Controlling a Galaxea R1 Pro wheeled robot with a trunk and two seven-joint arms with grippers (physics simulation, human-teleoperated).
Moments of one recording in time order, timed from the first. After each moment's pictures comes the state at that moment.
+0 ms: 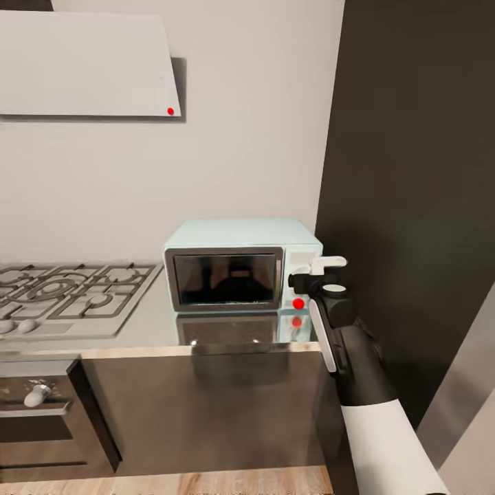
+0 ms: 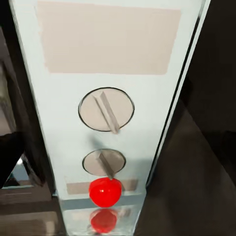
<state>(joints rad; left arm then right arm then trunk) 0.00 -0.03 0.02 -0.06 0.22 -0.05 0.05 -0.73 0.17 0.12 -1.45 0.08 0.85 -0.23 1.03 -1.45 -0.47</state>
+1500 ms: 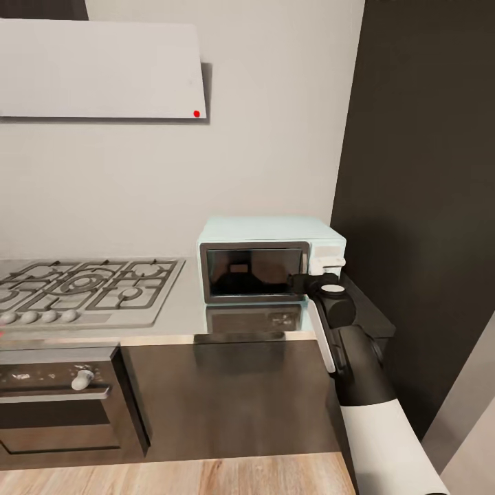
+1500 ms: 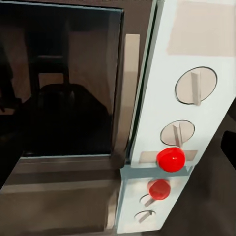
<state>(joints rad) 0.00 -0.03 0.02 -0.06 0.22 -0.05 0.05 -0.73 0.17 0.13 -1.45 0.09 0.85 -0.23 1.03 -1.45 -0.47</state>
